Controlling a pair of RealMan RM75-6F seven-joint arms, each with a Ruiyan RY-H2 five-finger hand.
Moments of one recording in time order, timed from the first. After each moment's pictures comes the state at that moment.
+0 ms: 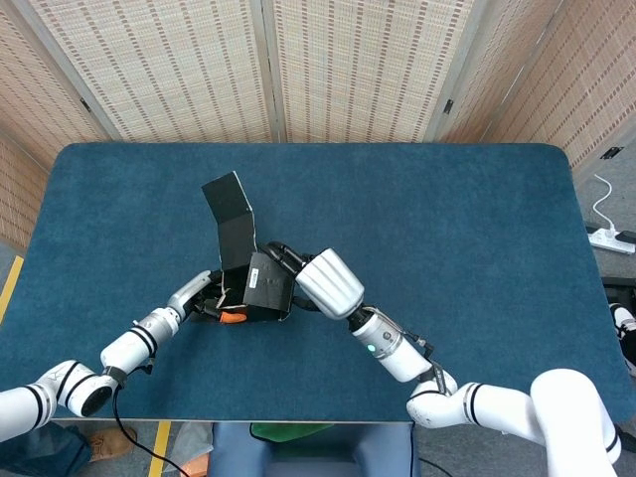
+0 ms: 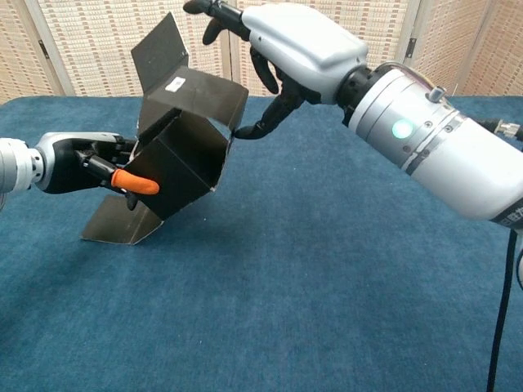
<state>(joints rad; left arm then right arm) -0.83 -1.36 -0.07 -1.37 1.31 0.62 -1.14 0.88 -1.78 0.22 -1.25 -1.59 1.25 -0.20</state>
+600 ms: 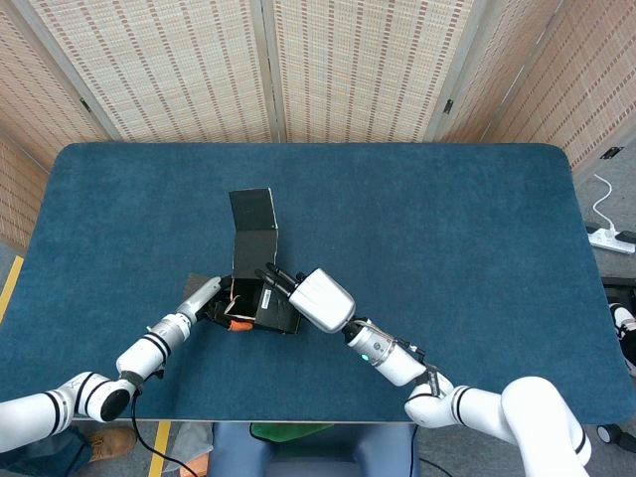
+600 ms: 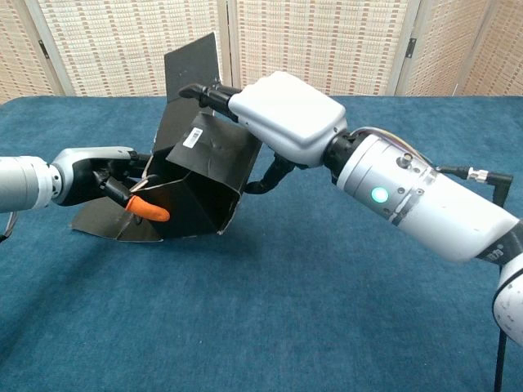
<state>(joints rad) -0.80 -1.45 -0.11 -1.37 1.15 0.63 -0.74 0.89 -1.92 0.13 -0.98 -1.66 1.25 -0.24</state>
